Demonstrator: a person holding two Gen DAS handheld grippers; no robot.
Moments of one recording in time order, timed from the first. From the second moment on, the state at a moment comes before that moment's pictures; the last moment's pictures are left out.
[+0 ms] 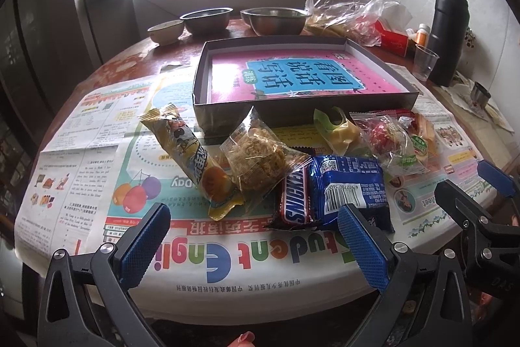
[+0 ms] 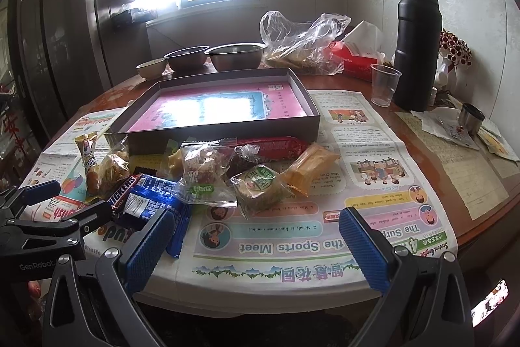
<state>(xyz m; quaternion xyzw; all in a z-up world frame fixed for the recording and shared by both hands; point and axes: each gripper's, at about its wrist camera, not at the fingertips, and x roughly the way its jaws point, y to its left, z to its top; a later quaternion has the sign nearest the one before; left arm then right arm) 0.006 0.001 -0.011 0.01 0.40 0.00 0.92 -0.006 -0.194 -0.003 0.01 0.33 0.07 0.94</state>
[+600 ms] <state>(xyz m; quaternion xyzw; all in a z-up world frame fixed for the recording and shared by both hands) 0.006 -0.001 -0.013 0.01 0.40 0.01 0.92 -0.005 -0.194 -0.006 0.01 0.34 0.07 0.94</state>
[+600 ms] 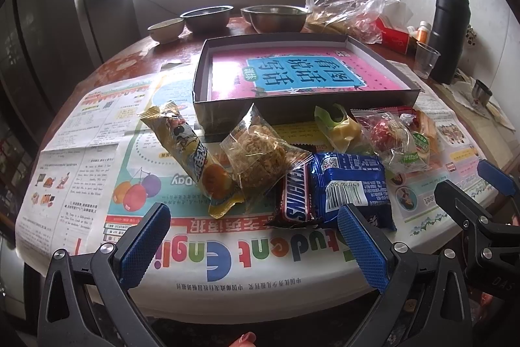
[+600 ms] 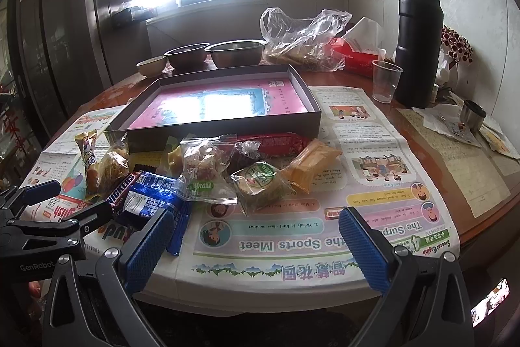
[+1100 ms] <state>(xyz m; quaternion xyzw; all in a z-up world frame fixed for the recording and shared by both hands) 0.006 -0.001 -0.013 0.01 0.40 0.01 0.92 -0.005 -0.194 -0.007 0.01 0.34 0.07 0.94</state>
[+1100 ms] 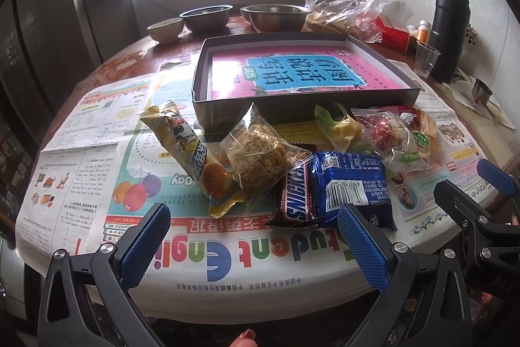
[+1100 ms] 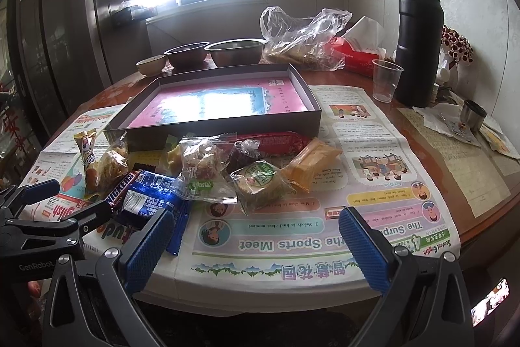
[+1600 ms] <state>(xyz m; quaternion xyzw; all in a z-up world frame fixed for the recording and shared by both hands) 0.011 0.008 -0.010 0.01 0.40 0.01 0.92 -0.001 -0.192 -0.009 0.01 0.34 0.07 0.94</state>
